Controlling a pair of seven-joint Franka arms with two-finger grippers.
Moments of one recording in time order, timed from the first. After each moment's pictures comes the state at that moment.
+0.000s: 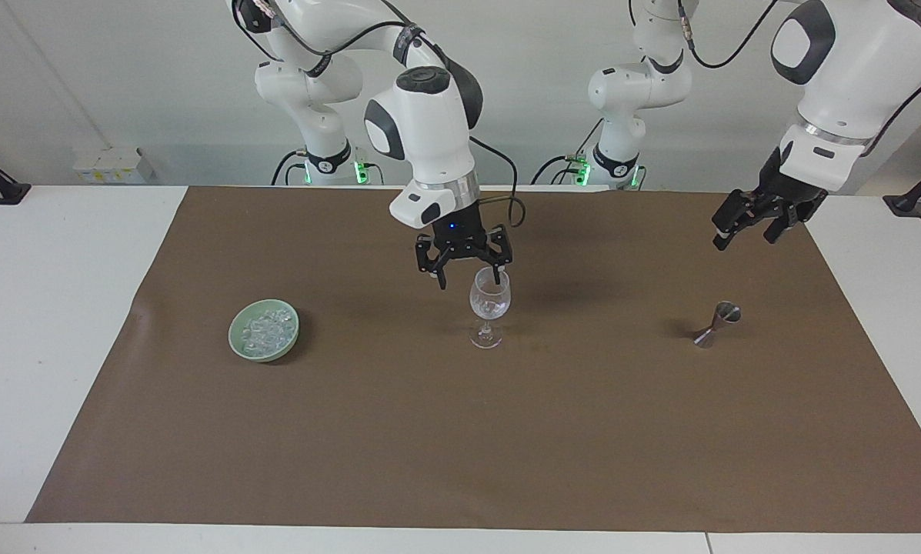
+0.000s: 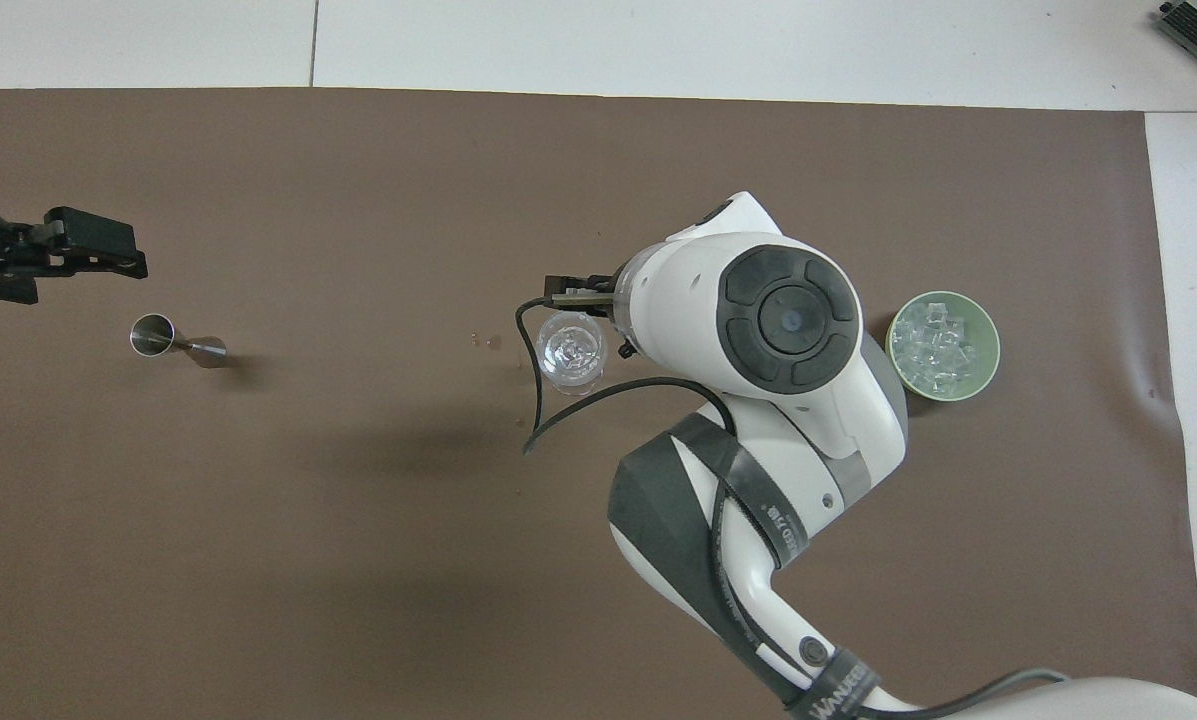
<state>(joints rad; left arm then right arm) 0.10 0.02 -0.16 -1.59 -0.06 1.70 -0.20 0.09 0.25 0.47 -1.66 -0.15 2.22 0.70</state>
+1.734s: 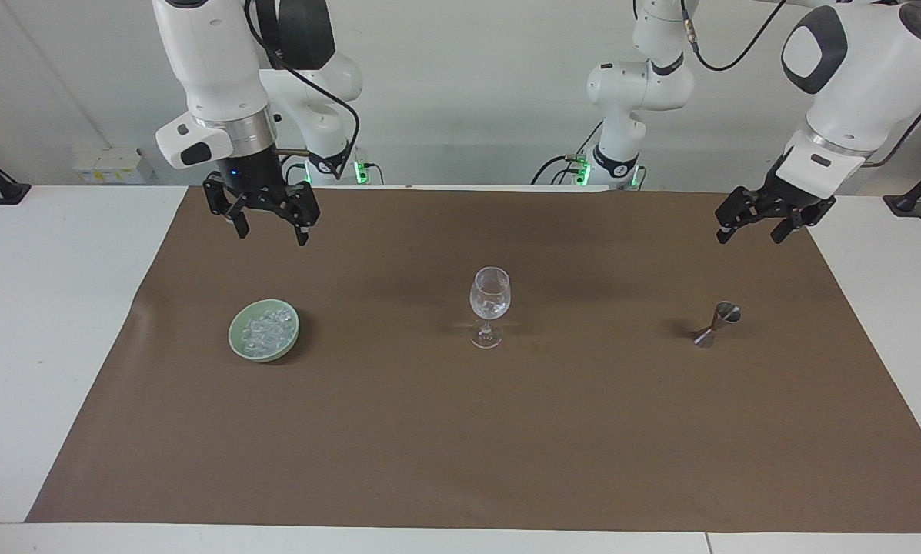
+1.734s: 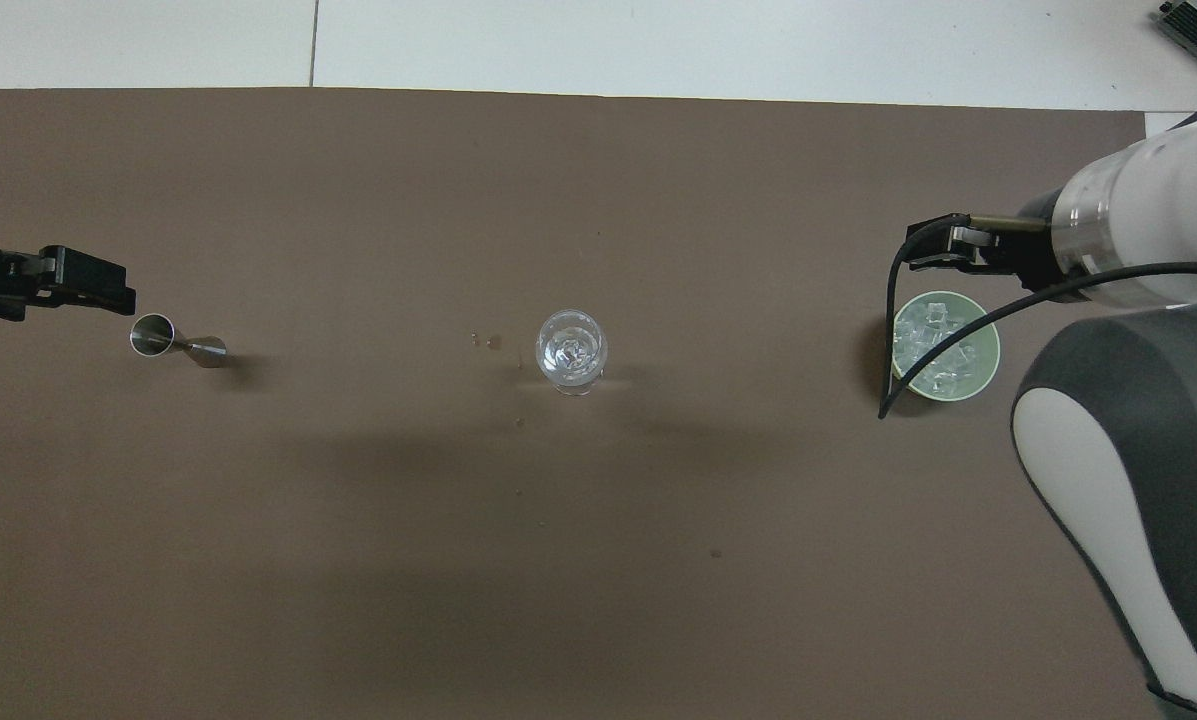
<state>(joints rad) -0.14 0.04 0.11 -1.59 -0.06 1.63 -0.01 0.04 0.04 0.10 -1.57 -0.06 1.71 0.30</state>
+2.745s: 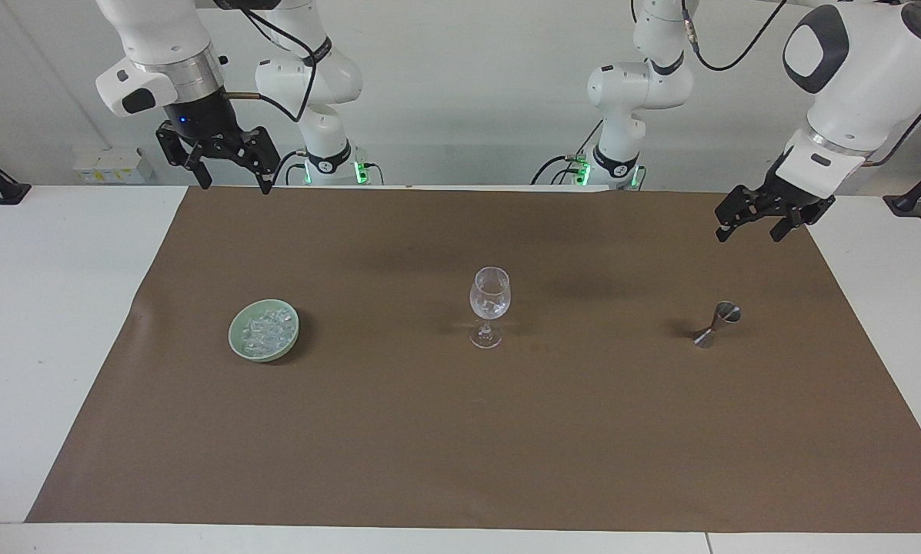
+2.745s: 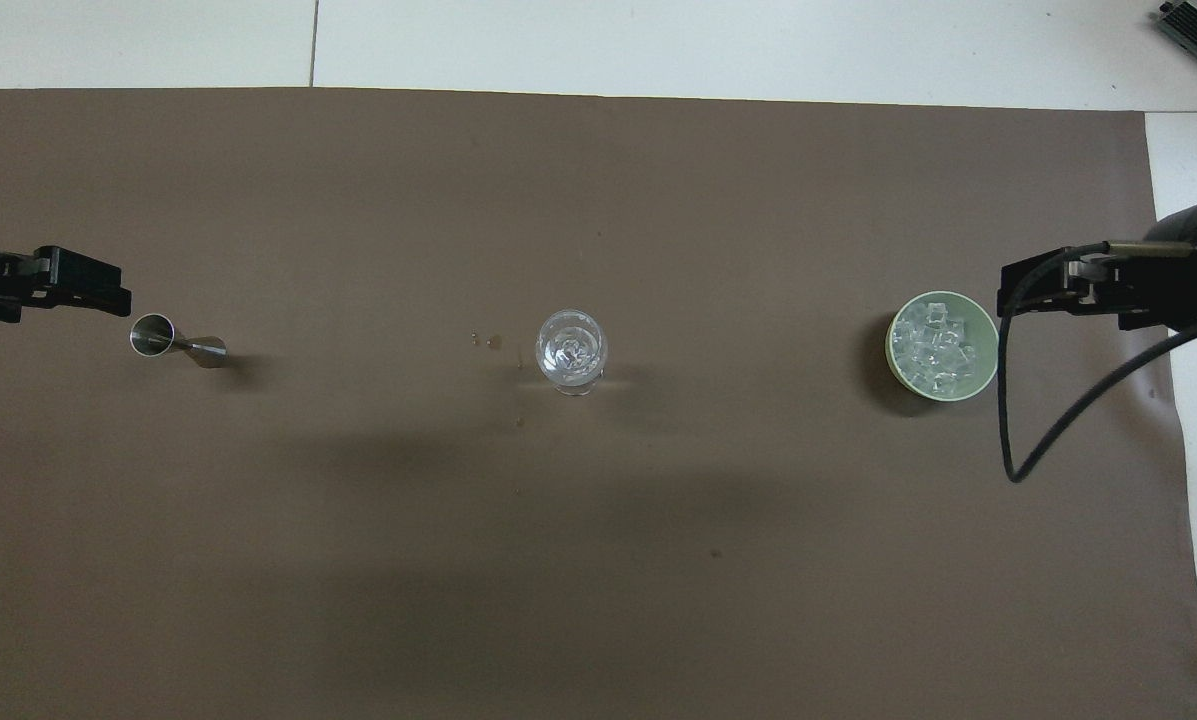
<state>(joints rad) -0.03 0.04 0.00 -1.58 -0.05 1.61 -0.01 0.02 -0.03 0.02 -1.50 -0.01 1.49 0.17</state>
